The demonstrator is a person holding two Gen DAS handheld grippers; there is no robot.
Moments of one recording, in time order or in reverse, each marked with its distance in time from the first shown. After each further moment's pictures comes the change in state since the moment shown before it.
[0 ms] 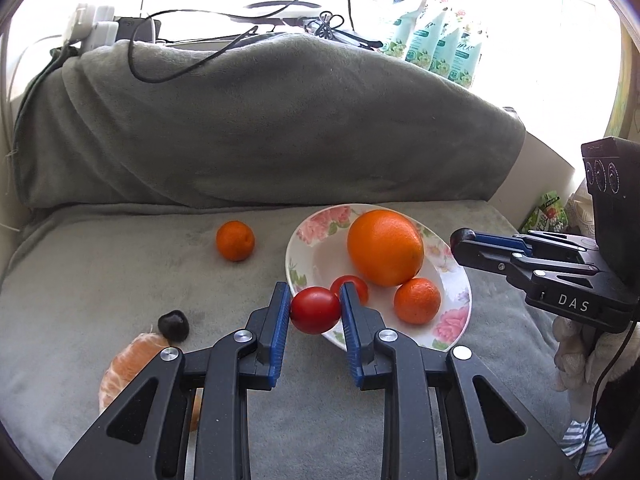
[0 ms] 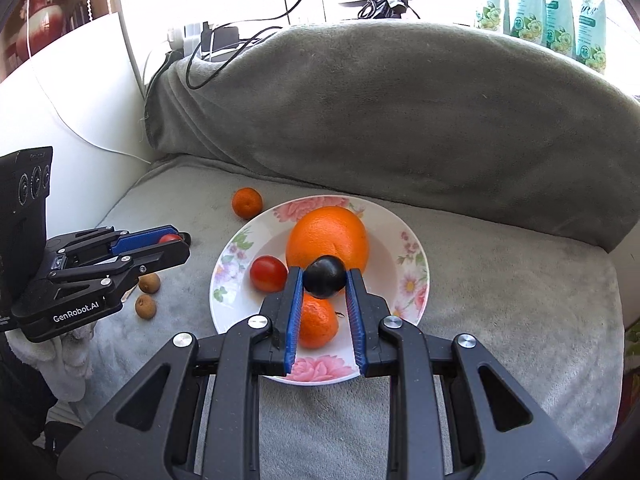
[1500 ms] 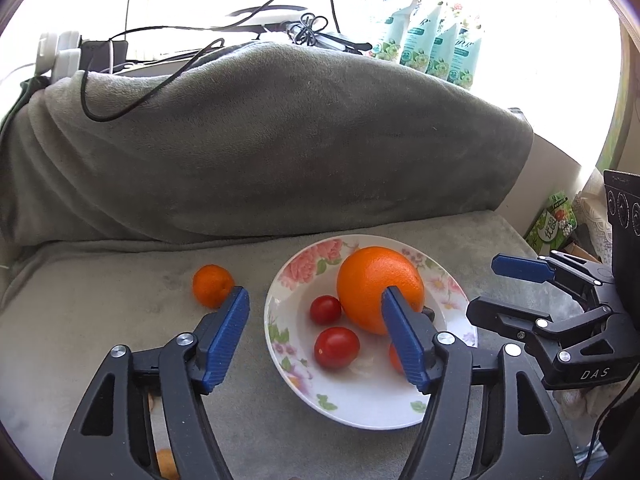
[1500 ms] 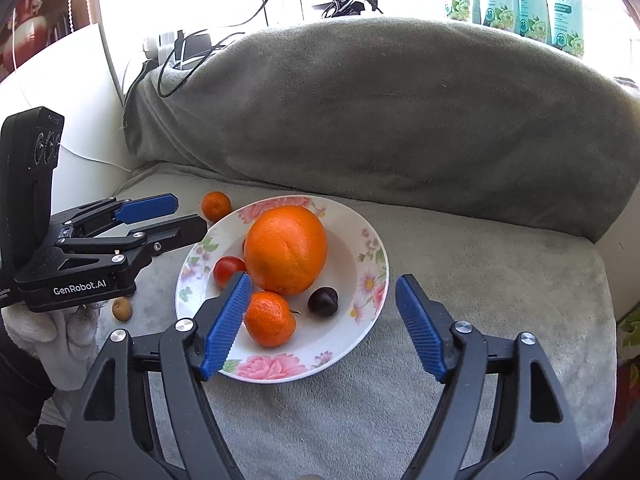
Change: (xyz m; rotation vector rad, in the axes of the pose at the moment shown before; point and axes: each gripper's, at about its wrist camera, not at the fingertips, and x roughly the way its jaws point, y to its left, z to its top) left arm 0.023 -0.014 0.030 0.047 -0.016 0.018; right arm 0.000 -0.018 -0.005 0.025 -0.024 -0.040
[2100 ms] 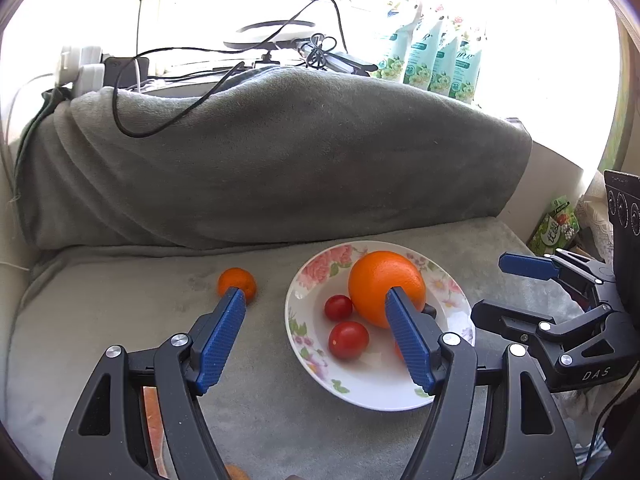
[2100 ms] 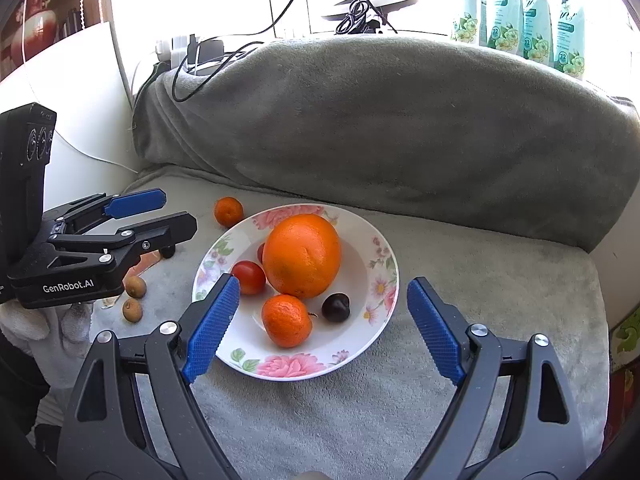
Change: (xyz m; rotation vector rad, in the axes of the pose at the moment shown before) left arm -0.024 0.005 0.000 -0.002 -0.029 0.034; right arm -0.013 0.017 0.002 -0.023 -0.023 -0.008
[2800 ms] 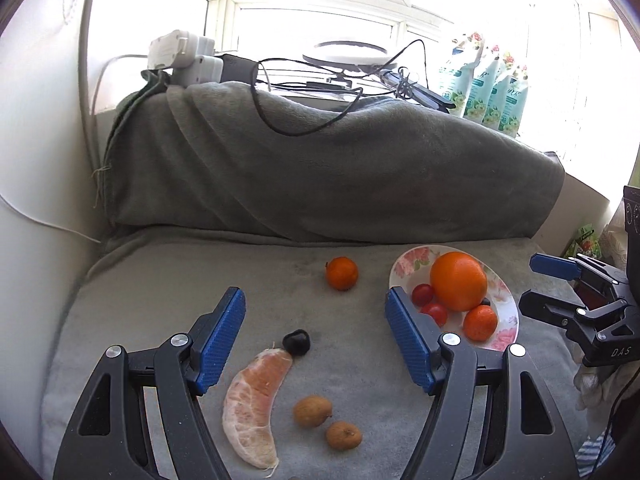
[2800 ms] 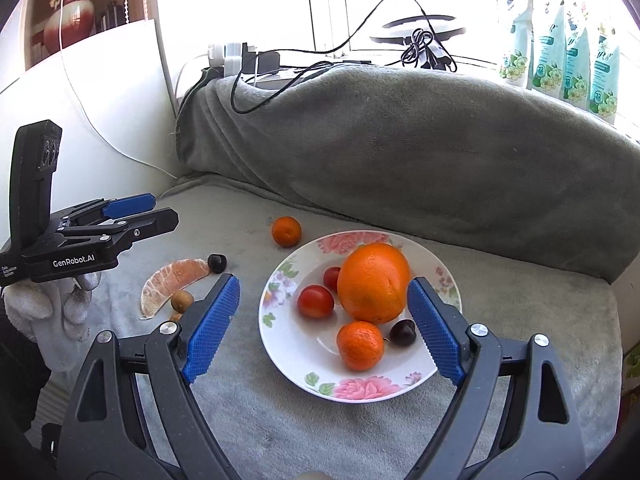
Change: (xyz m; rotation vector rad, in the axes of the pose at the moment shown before) left arm -0.055 0.077 -0.016 -0.105 -0.047 0.128; right arm -0.002 0.053 0.012 -0.074 -0.049 0.098
